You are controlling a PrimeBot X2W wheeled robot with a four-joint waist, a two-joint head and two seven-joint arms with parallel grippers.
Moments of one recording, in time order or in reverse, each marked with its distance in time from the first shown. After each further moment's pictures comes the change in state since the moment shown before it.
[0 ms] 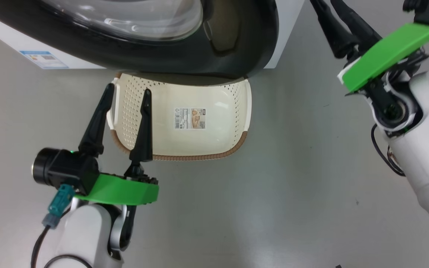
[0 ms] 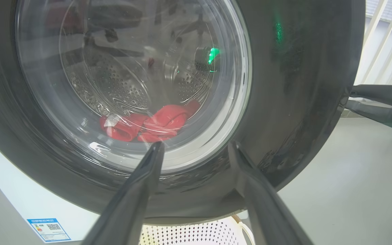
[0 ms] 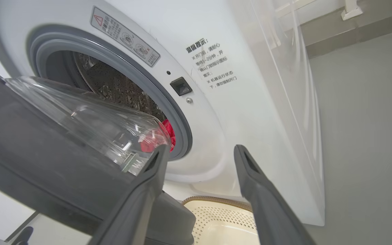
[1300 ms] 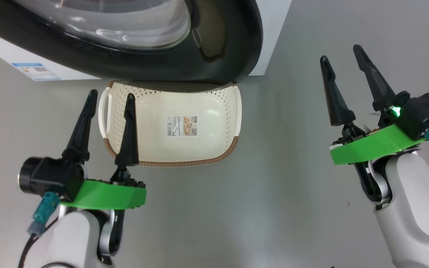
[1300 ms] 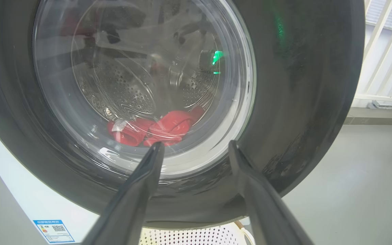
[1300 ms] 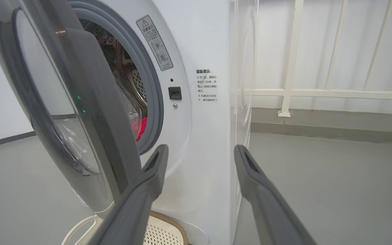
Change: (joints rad) left arm 0.040 0.000 0.058 -0.019 0.004 -0.009 0.000; right arm 0.412 0.165 -0.317 -0.266 -0.817 0.000 -0.265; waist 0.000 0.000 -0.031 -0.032
